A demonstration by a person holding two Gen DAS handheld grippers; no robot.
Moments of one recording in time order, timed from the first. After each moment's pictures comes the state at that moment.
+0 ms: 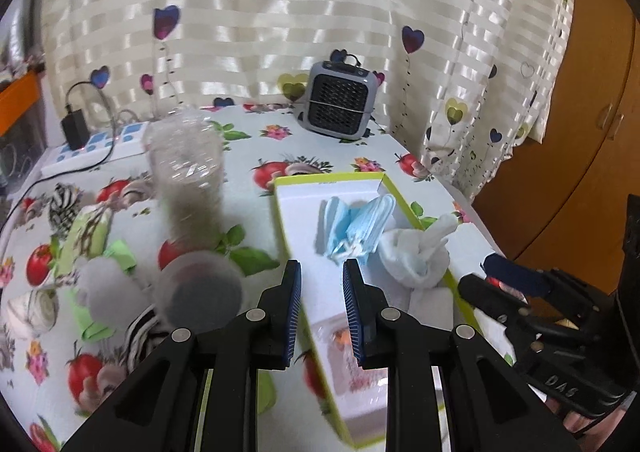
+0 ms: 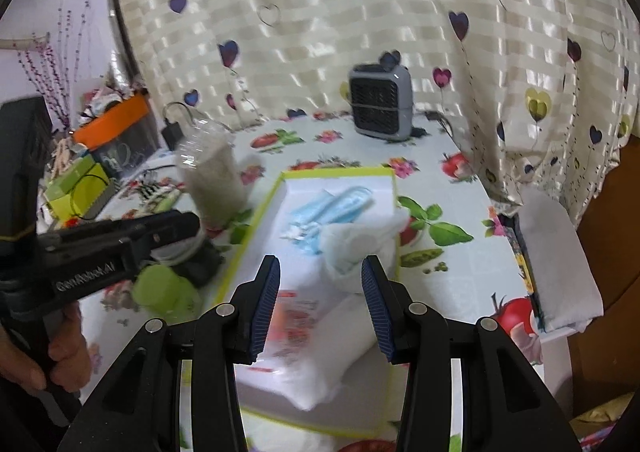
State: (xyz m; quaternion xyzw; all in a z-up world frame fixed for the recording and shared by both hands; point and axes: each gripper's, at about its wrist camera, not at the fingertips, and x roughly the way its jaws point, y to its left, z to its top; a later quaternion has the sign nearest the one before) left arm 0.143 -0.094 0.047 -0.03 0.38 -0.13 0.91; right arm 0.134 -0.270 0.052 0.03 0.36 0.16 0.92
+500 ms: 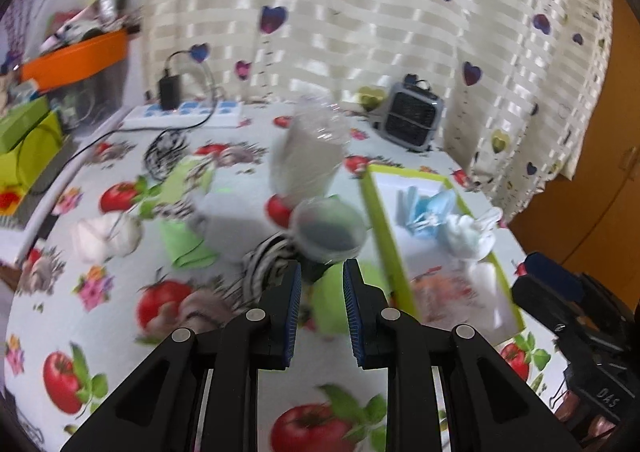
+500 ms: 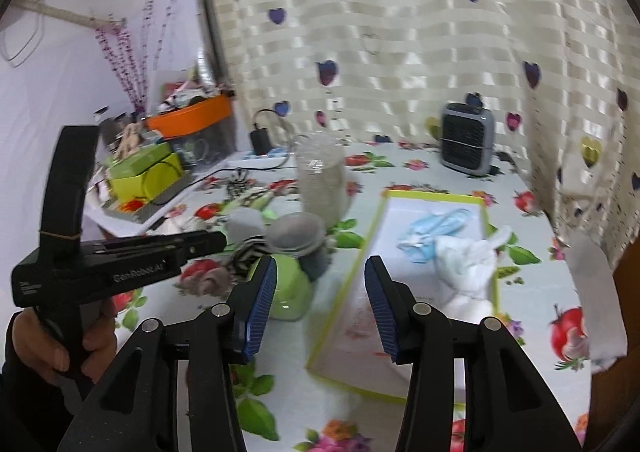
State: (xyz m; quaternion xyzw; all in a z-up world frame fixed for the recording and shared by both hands) left arm 0.069 -0.006 0.042 -0.08 0.37 -0.03 0.93; right arm 0.074 -0.205 0.067 0.01 0.30 0.27 0.92
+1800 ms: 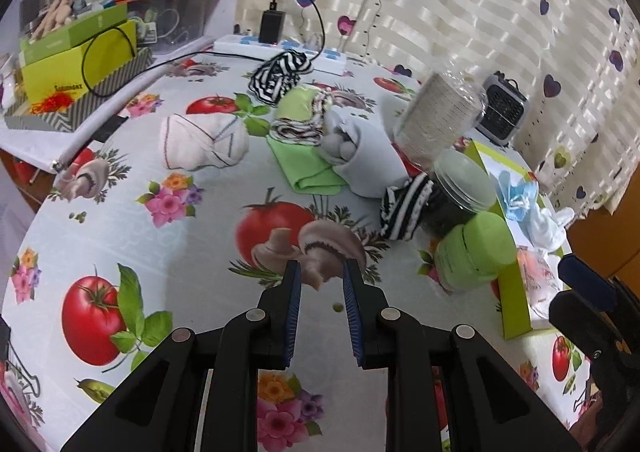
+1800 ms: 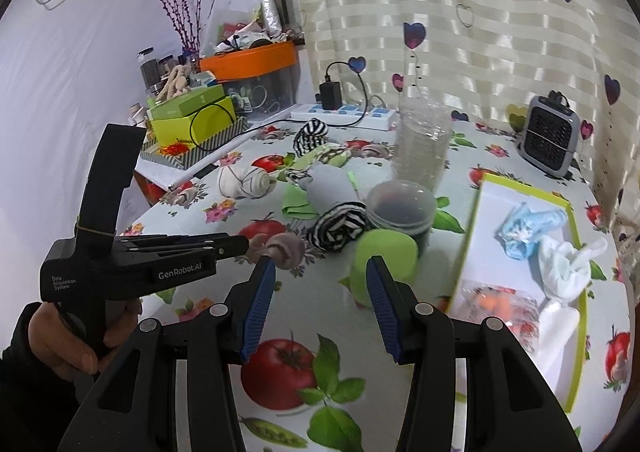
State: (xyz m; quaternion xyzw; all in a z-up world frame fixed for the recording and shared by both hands) left arm 0.046 0.081 -0.013 -0.15 0.42 0.05 0.90; right arm 0.065 -0.113 0.044 -0.06 0.34 0.34 0.87
